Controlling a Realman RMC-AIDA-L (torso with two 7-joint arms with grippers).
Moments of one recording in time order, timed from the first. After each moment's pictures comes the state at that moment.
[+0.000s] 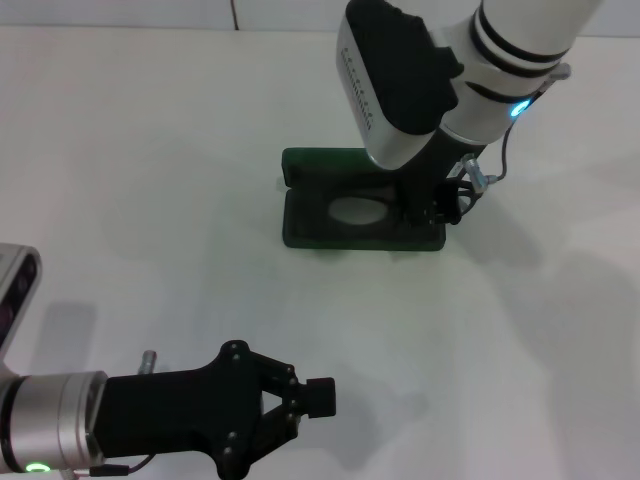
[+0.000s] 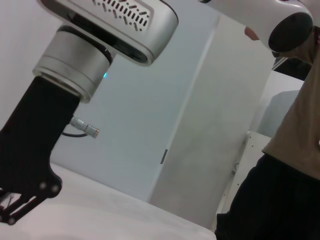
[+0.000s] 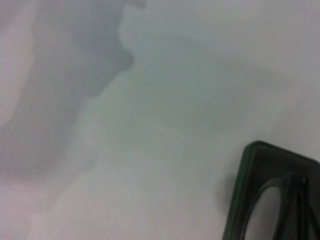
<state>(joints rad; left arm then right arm) -0.31 -2.06 1.04 0.34 1.67 1.85 -1.03 1.30 2.03 -1.74 -0.65 -2.27 -1.30 1.80</state>
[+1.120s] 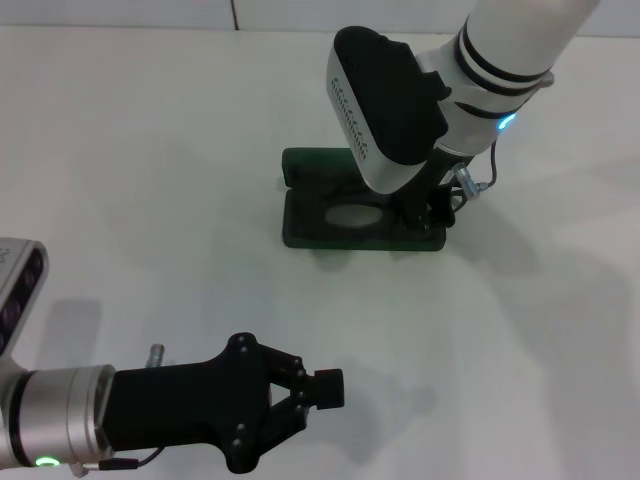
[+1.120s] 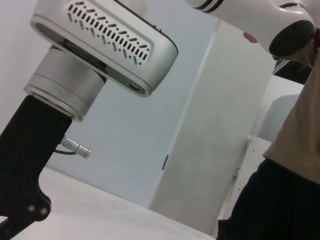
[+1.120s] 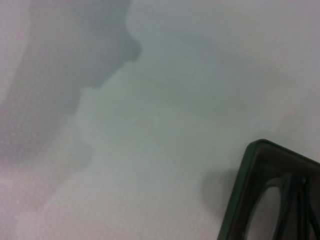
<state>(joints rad) -0.32 -2.07 1.04 0.33 1.66 1.85 -1.02 1.31 2.03 -1.86 -0.62 -2.21 -1.21 1.78</state>
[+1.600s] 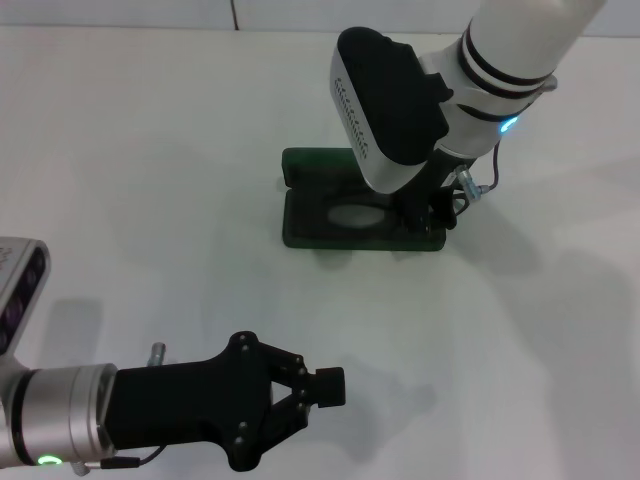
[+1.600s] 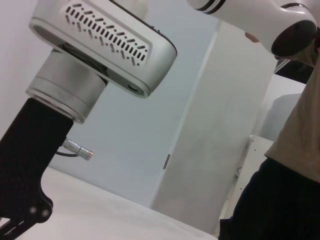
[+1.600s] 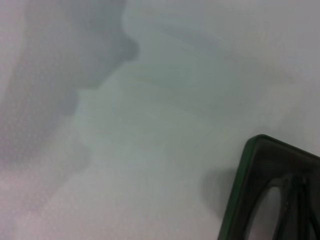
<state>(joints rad) -0.32 -2.07 1.04 0.33 1.66 1.84 -1.02 1.30 2.03 -1.87 -0.62 -2.21 -1.20 1.80</state>
